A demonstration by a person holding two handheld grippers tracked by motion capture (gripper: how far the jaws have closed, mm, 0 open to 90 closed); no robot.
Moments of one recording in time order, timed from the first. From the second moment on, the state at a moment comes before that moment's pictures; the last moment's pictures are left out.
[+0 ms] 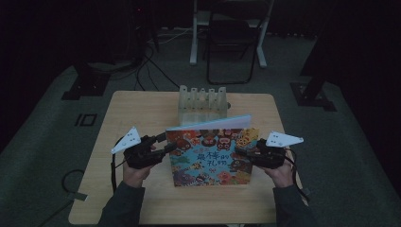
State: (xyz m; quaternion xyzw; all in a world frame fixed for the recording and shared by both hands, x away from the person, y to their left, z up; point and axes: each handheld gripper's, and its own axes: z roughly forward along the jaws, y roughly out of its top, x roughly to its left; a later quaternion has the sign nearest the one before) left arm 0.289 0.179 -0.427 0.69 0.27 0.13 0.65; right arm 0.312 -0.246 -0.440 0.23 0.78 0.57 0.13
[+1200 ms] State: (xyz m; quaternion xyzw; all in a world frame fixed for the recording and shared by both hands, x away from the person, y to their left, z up) left arm 0.264 0.174 -0.423 0.70 0.18 0.15 0.67; right arm 0.300 -0.267 -0.440 0.21 0.77 0.58 0.16
